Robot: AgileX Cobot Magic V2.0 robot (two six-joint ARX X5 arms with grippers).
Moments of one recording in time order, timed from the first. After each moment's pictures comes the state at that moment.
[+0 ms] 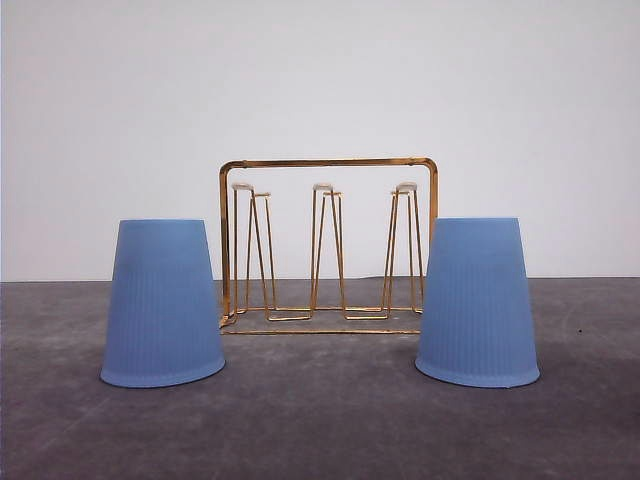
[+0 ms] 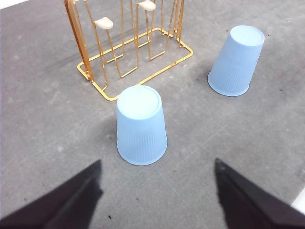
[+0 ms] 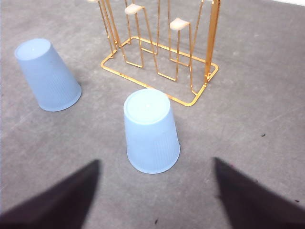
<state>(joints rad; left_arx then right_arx) -0.32 0.51 0.77 -0.83 0.32 0.22 0.24 0.45 0.63 -0.69 -0.34 -0.07</state>
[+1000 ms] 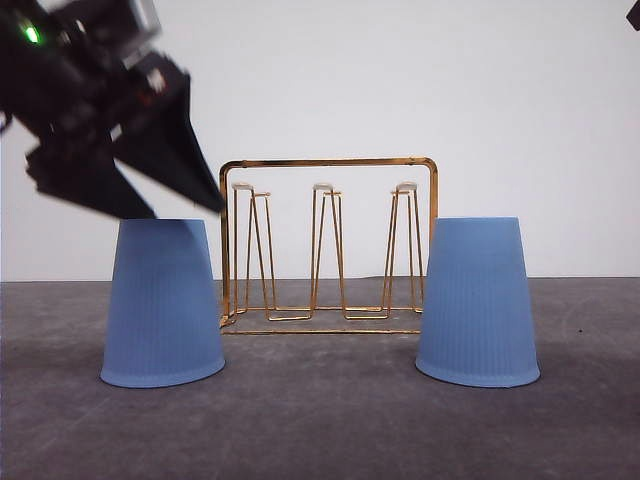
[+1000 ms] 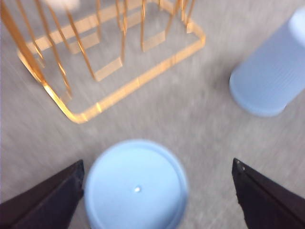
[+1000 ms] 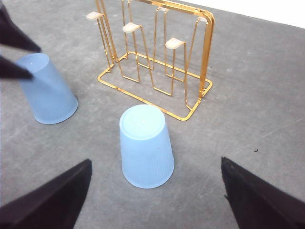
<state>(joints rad) -0.47 1.28 0.77 -0.25 0.26 0.11 0.24 0.45 0.63 -0.64 -0.34 -0.08</state>
